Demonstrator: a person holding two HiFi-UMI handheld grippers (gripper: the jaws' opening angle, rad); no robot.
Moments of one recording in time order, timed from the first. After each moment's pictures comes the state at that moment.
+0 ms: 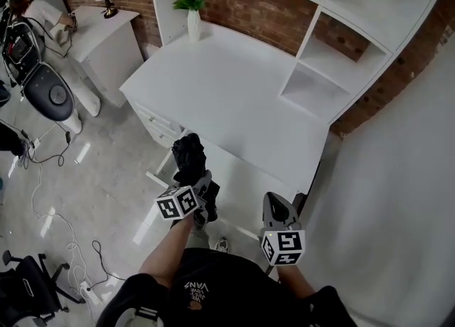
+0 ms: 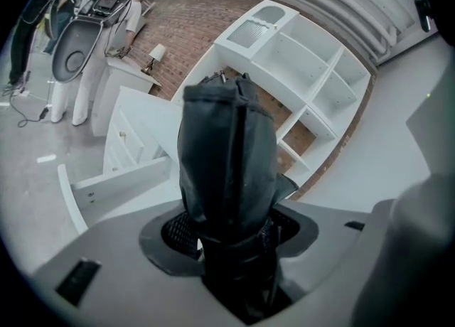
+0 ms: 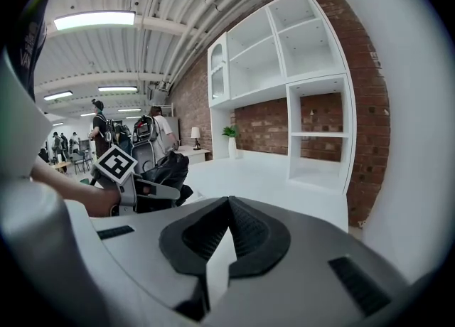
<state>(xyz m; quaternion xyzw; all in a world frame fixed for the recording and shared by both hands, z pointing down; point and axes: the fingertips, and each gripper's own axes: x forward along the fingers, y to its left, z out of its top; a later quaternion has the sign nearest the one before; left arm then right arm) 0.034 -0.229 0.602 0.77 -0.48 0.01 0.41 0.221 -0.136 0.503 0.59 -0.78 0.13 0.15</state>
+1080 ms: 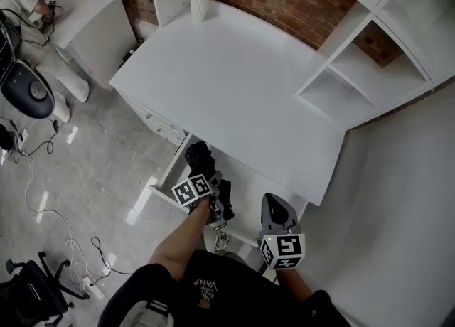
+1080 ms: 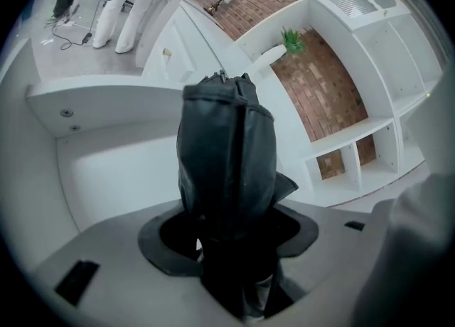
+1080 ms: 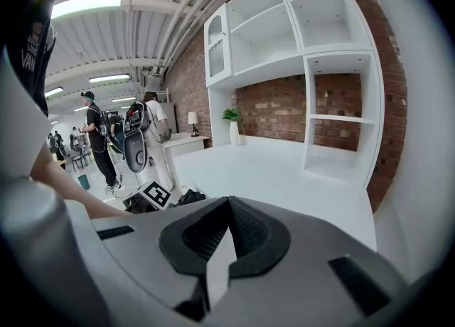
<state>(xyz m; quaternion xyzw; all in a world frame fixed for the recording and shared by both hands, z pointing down) 0.031 -0.308 0.766 0.61 -0.47 0.05 0.63 0.162 -0.235 0.539 0.58 -0.77 0.18 0.20</state>
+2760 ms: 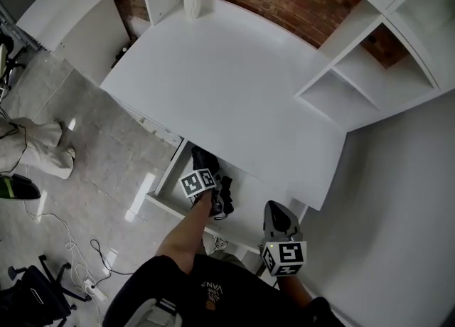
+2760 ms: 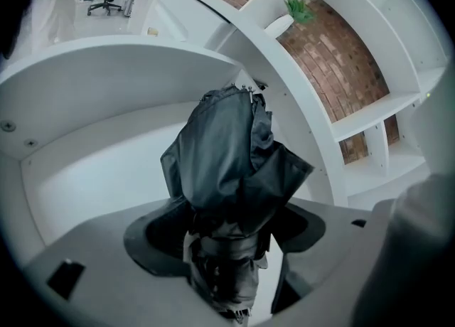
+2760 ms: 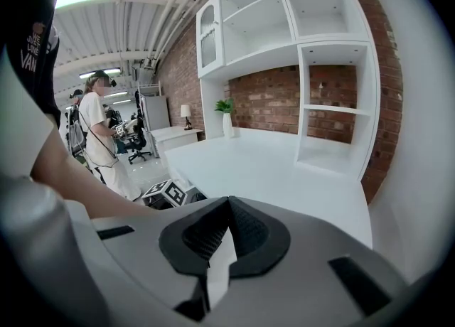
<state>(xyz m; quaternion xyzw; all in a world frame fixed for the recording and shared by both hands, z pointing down) 0.047 -0.342 0.830 0.60 -0.47 0.14 0.63 0.174 -0.249 0.556 0.60 -0.75 0.20 0.21</state>
